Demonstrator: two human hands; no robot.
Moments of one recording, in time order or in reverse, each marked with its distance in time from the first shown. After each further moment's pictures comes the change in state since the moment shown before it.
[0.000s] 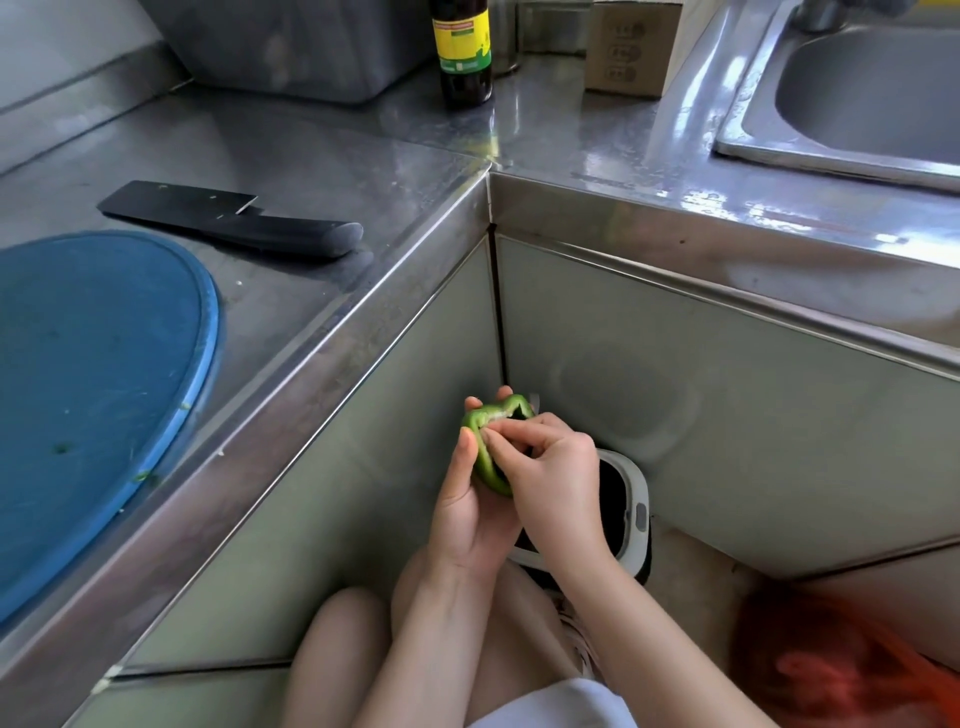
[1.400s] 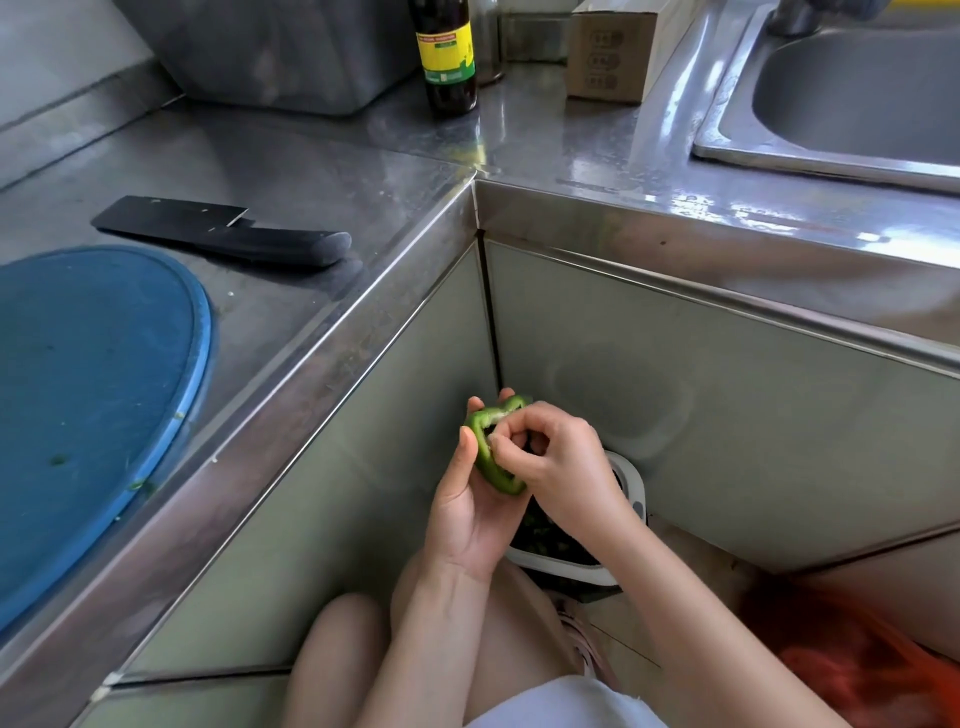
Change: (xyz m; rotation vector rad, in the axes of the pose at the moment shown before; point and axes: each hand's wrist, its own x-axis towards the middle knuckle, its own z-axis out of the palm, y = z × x) left_hand 0.004 0.001 -0.001 0.025 0.026 -0.040; right_hand 0.017 0.006 -0.027 -0.166 -0.237 -0.176
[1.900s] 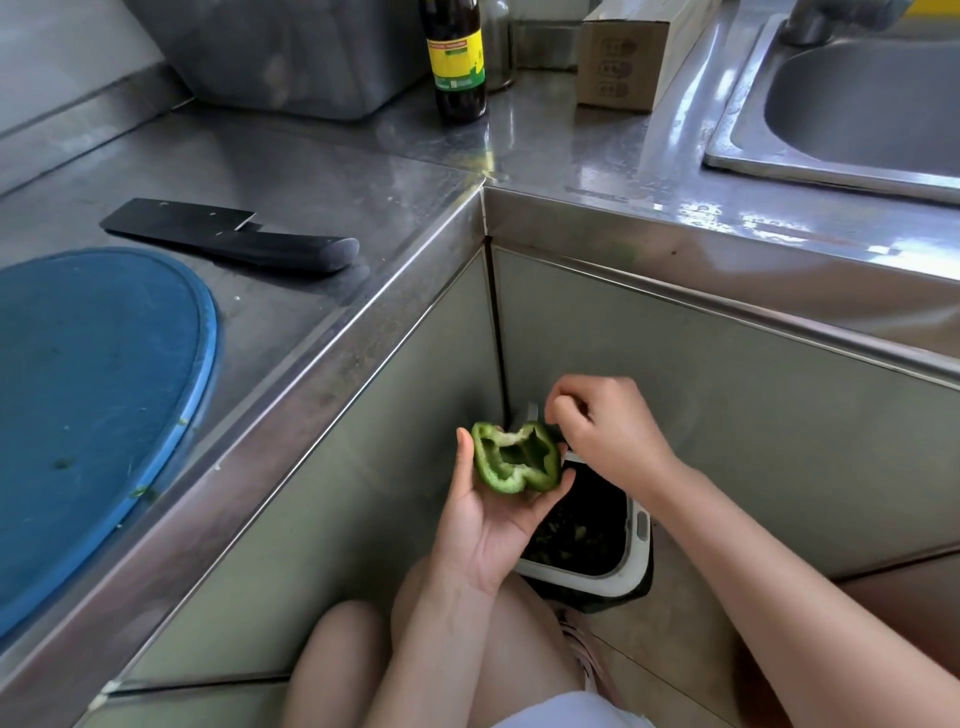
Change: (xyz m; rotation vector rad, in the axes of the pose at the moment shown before) left_hand 0.001 0.002 0.003 -0.124 0.153 -0.197; right_hand 0.044 0.012 -0.040 -0.409 -0.025 -0.200
